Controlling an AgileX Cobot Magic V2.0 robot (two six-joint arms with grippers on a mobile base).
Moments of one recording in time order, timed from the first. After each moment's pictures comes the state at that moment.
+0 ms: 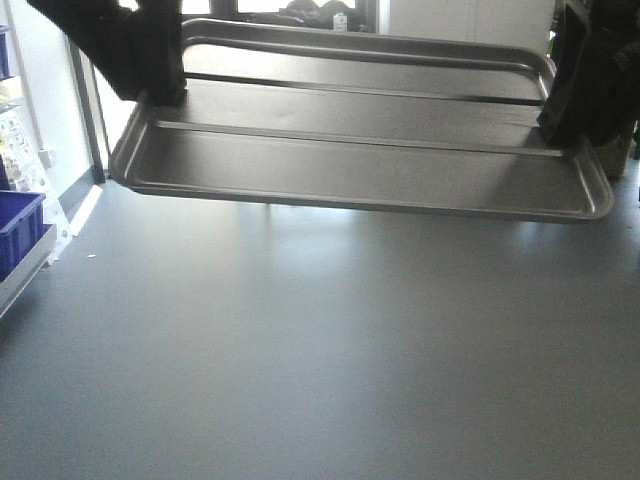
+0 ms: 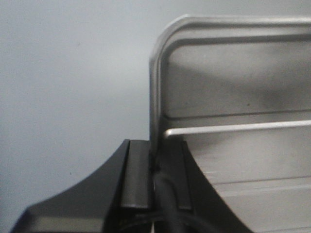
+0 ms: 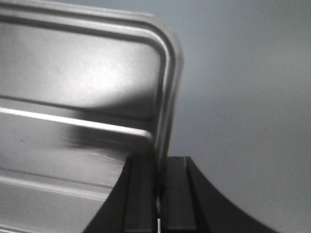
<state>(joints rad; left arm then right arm) -0.86 1.52 -1.40 0.34 1.12 -0.75 0.49 1.26 -1.03 -0.13 0.86 0.52</state>
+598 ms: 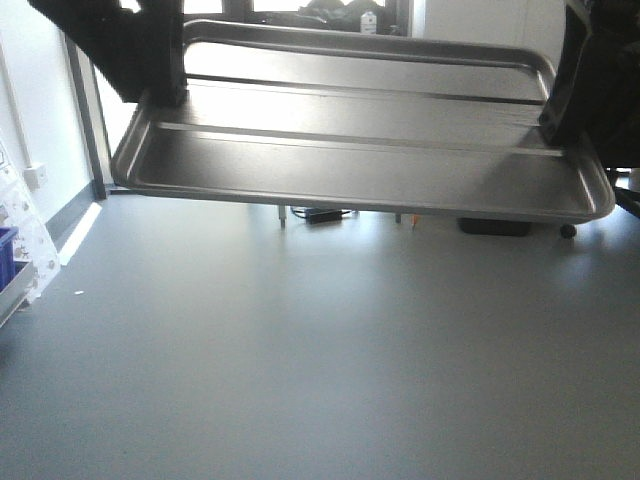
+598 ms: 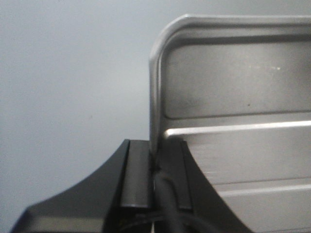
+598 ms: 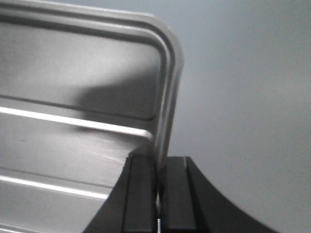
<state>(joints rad) -0.86 1.52 -1.40 0.34 1.12 -0.75 0.49 1.26 -1.03 -0.13 0.86 0.52</state>
